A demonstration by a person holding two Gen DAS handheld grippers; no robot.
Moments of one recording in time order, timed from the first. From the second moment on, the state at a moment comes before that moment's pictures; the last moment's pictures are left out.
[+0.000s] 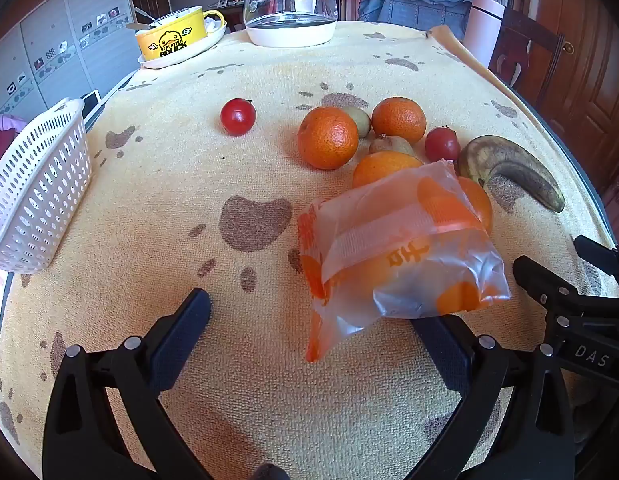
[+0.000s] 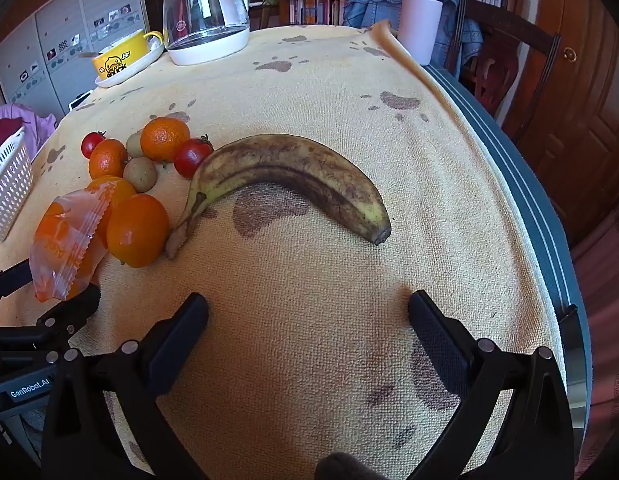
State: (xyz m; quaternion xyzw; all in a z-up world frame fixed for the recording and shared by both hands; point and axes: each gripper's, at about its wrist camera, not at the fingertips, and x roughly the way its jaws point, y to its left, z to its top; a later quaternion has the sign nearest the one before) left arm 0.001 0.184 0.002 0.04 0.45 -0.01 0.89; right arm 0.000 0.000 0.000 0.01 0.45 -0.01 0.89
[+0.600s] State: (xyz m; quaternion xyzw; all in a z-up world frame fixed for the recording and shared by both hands) left arm 0.001 0.184 0.002 0.03 0.45 -0.02 0.89; right arm 0.000 0.000 0.000 0.01 0.45 -0.01 0.89
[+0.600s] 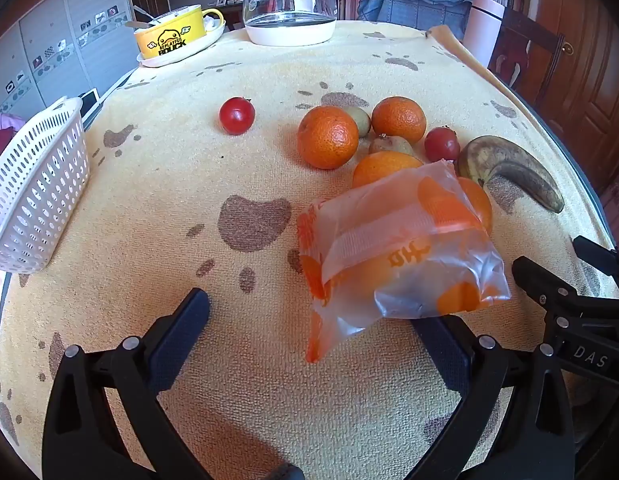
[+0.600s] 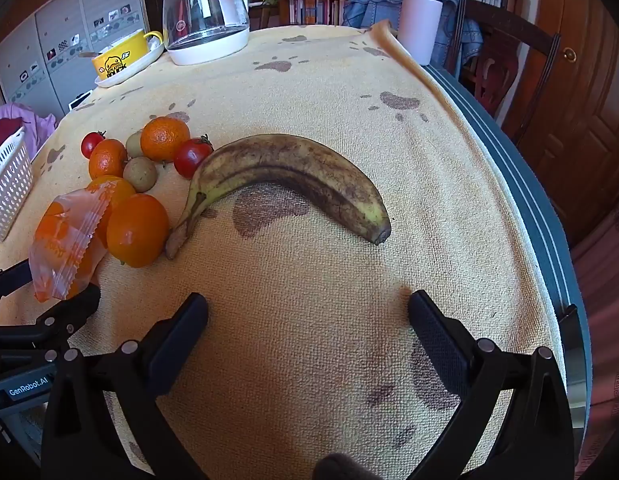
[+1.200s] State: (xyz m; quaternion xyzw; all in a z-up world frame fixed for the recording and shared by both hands) left arm 0.002 0.184 0.002 0.03 0.45 -0.02 0.89; right arm 0.000 0.000 0.000 0.01 0.45 -0.01 0.89
